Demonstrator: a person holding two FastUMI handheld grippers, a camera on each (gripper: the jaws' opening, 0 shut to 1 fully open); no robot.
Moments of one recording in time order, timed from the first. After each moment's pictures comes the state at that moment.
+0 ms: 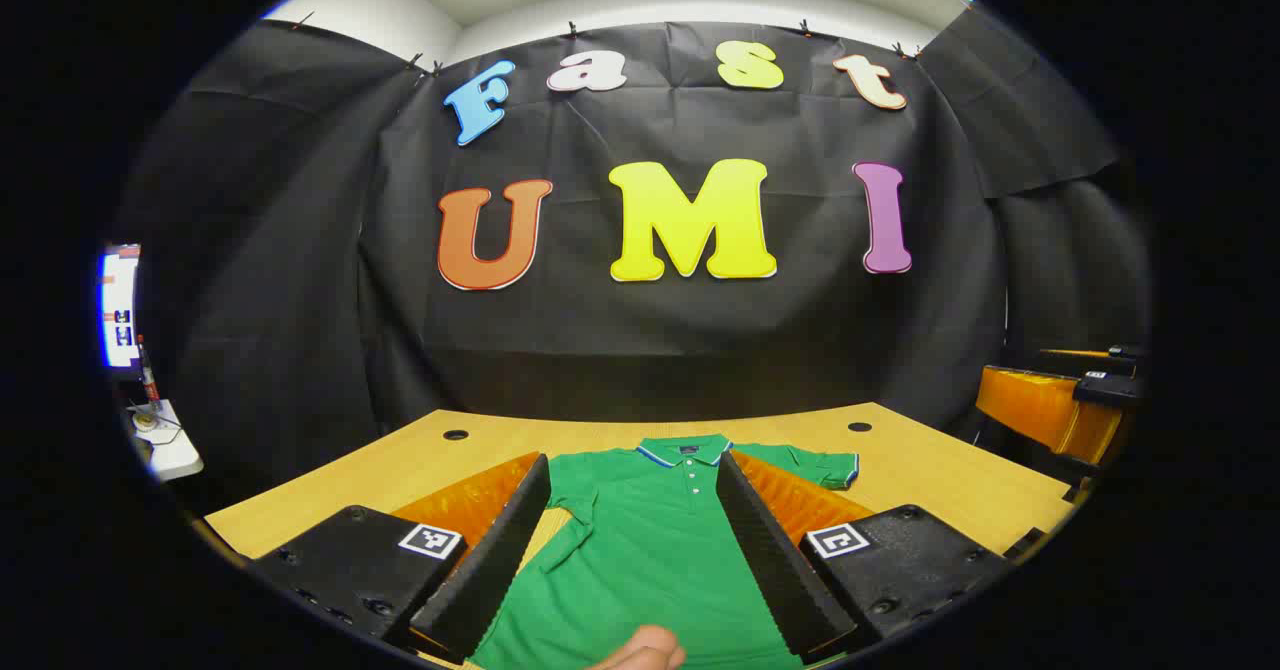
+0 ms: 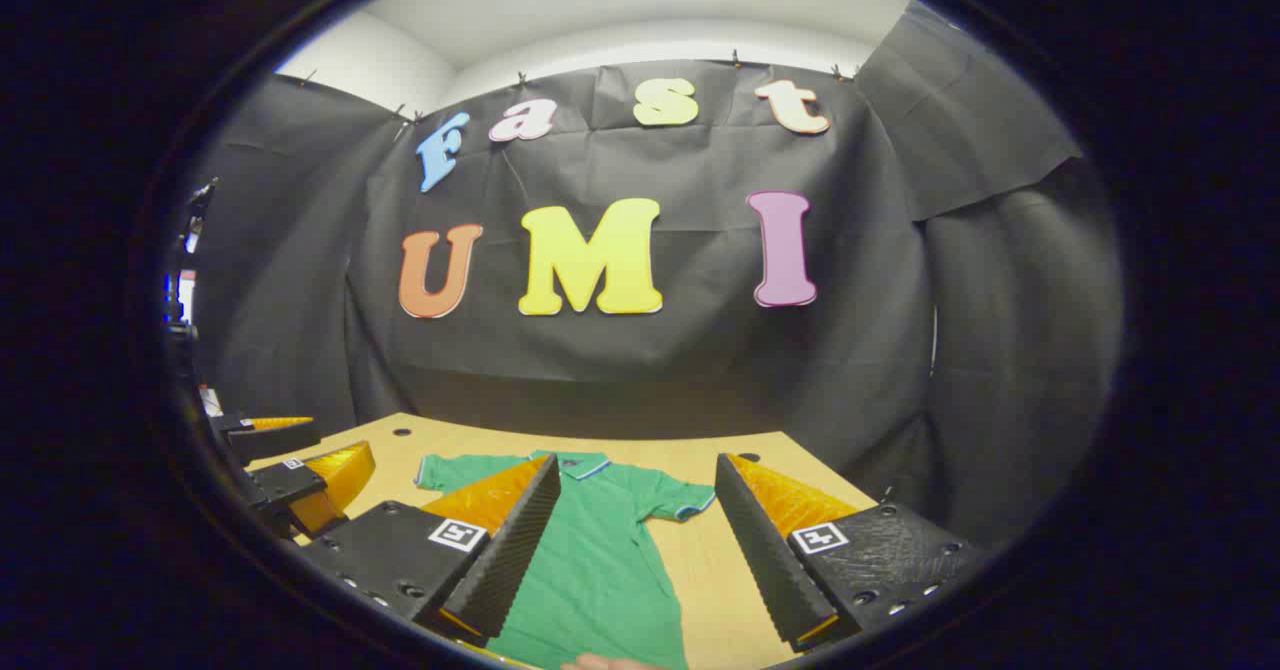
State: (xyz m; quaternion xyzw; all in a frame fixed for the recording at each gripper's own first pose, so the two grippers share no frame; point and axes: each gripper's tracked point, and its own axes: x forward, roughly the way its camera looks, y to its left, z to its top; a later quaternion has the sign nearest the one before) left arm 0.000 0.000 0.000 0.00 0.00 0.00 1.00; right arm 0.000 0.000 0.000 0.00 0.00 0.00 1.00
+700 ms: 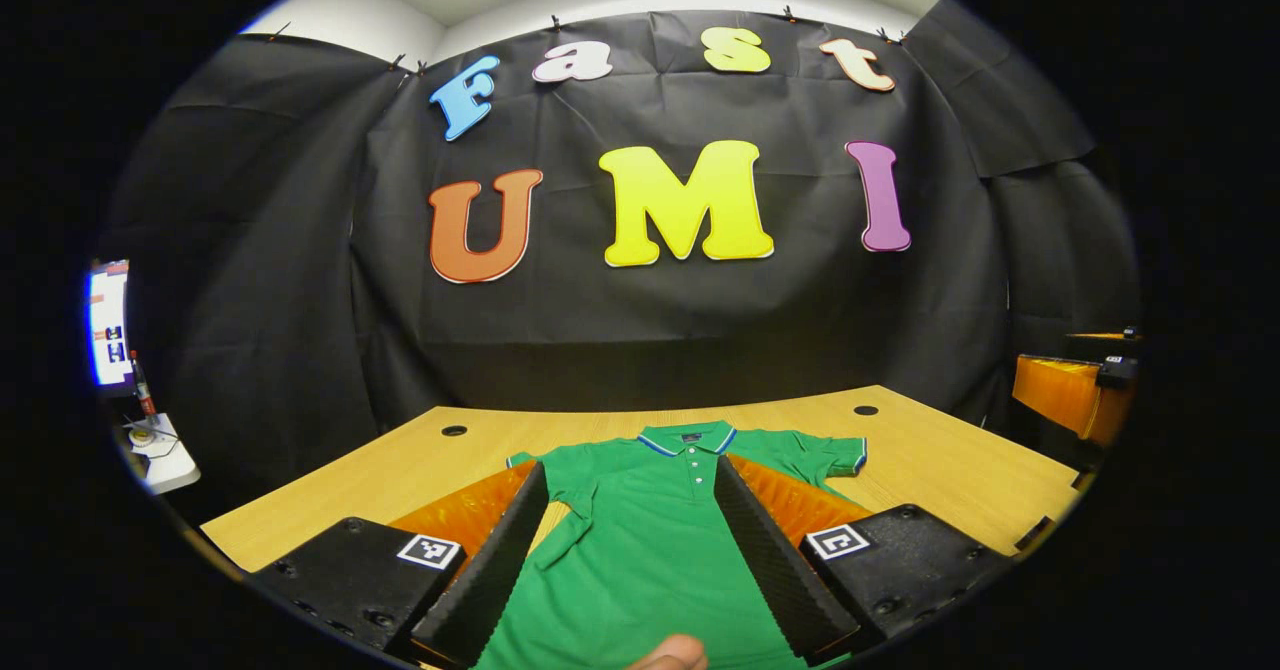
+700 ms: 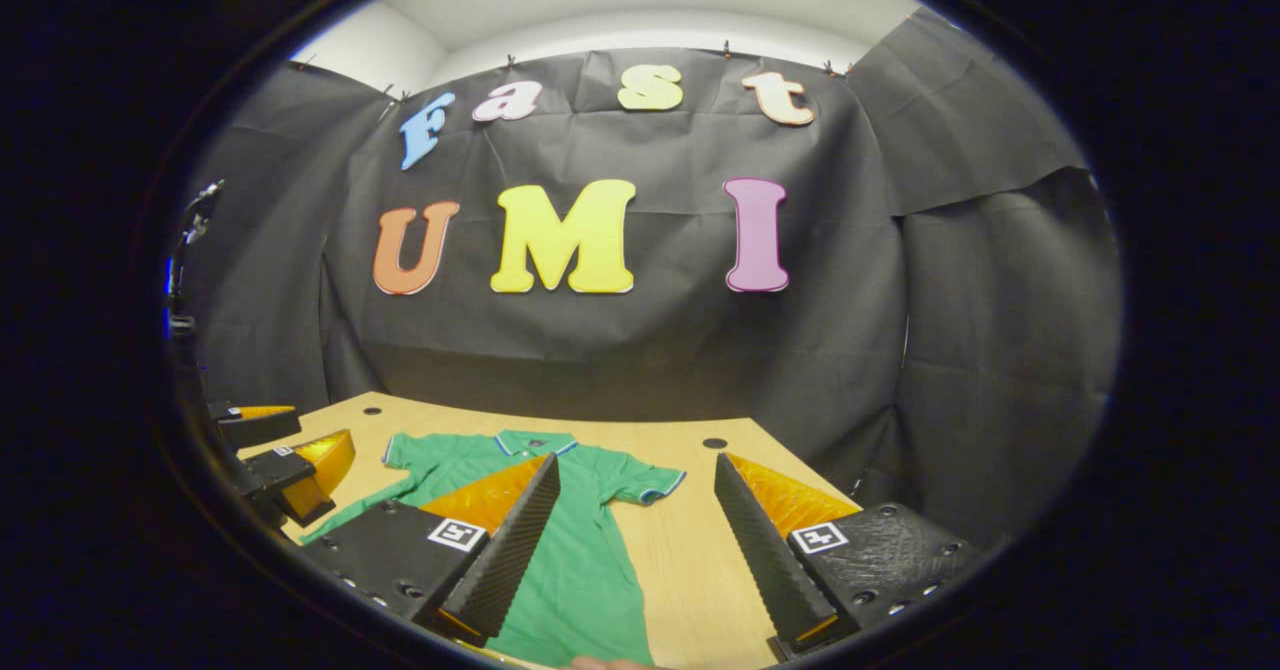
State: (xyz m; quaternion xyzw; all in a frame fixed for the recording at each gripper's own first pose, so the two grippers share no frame) left arm 0.008 -0.001 -0.019 0.00 0.03 0.01 1.00; right arm 0.001 -0.021 -0.015 -0.01 0.03 -0.03 1.00
